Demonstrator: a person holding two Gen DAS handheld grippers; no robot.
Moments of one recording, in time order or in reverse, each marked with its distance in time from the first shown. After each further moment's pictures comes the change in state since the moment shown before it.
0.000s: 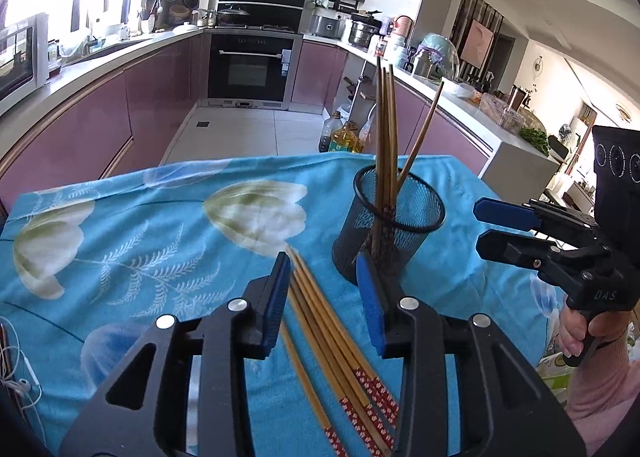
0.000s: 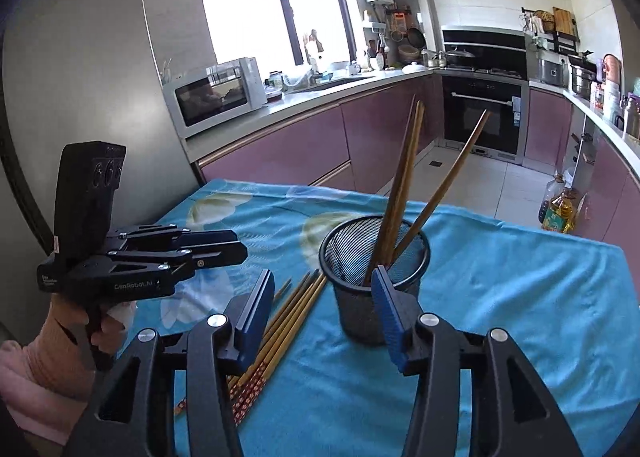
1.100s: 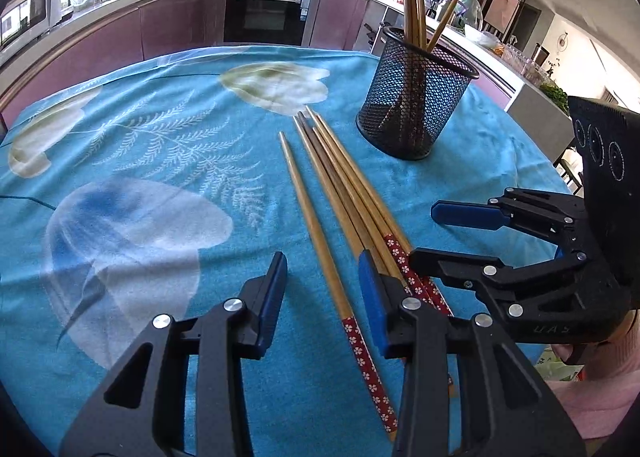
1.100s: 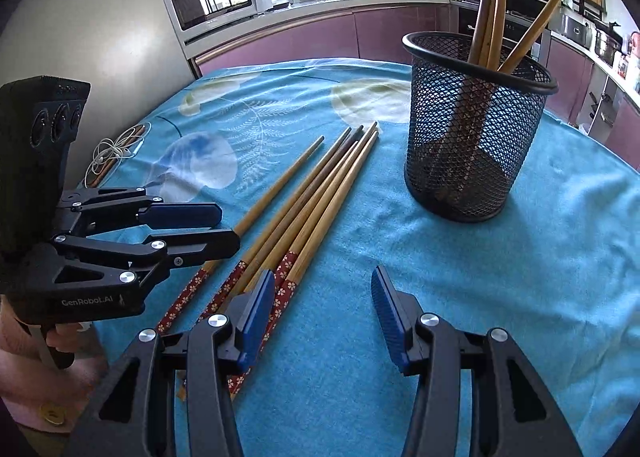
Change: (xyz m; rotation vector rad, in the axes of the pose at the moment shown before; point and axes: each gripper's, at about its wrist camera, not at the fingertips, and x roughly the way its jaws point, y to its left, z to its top) left arm 0.028 0.006 -0.091 -0.046 0.181 0.048; right arm 0.075 0.035 -0.070 -0.035 0.251 -0.057
